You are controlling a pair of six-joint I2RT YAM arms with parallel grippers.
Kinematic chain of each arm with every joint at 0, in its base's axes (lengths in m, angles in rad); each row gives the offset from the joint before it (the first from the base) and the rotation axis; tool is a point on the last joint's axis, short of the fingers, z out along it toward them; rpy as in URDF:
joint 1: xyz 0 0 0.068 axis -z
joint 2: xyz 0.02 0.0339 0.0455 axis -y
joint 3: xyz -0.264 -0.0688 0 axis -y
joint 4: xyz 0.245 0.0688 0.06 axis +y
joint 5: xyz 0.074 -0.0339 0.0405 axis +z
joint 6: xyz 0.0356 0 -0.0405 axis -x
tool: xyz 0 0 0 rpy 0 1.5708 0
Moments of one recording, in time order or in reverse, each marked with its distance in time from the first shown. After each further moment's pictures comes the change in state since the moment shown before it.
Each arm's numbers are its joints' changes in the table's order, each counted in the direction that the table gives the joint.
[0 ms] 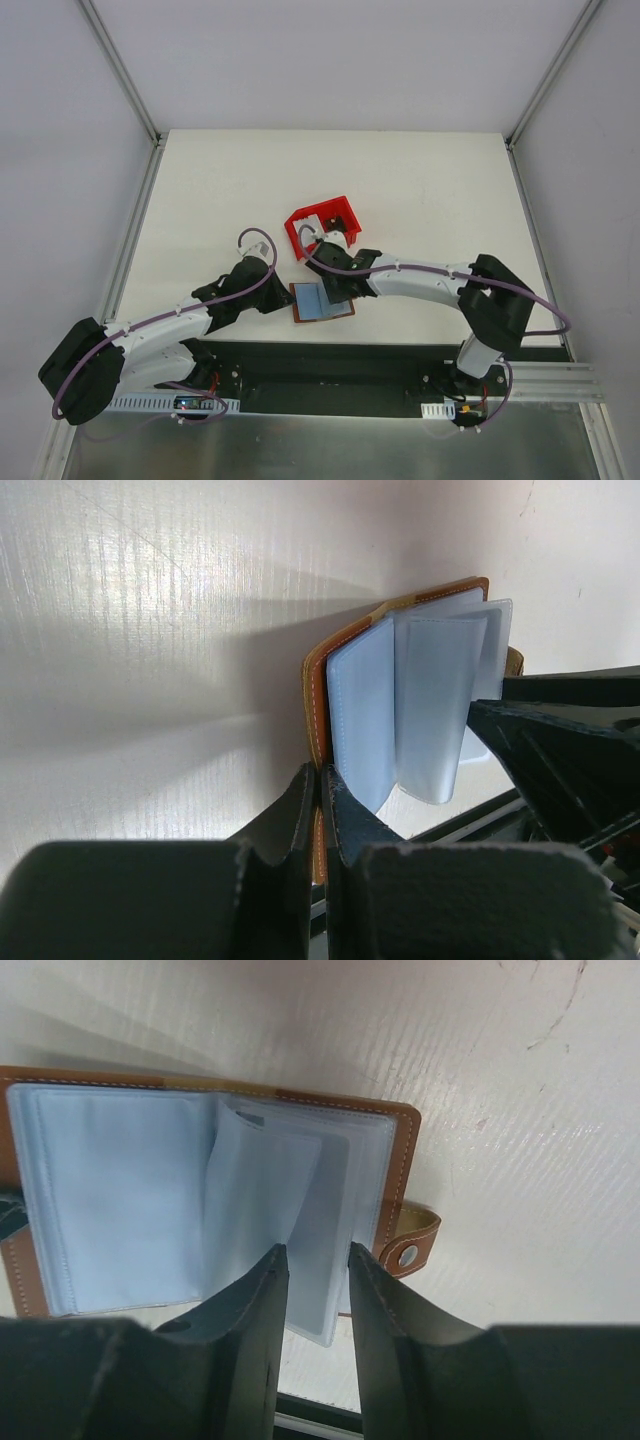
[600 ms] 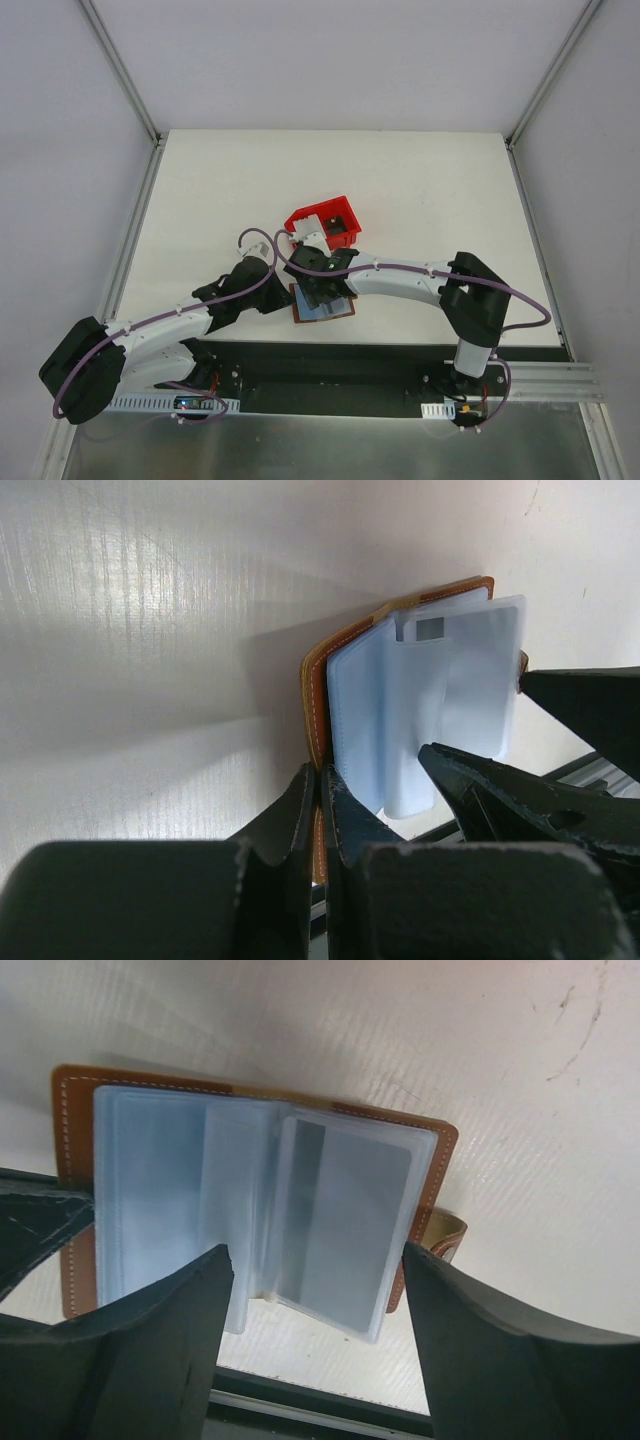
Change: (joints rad) left arm 0.000 -0.006 0.000 0.000 0.000 0.000; right arm -0.074 -0.129 0.191 0.140 -0.075 0.030
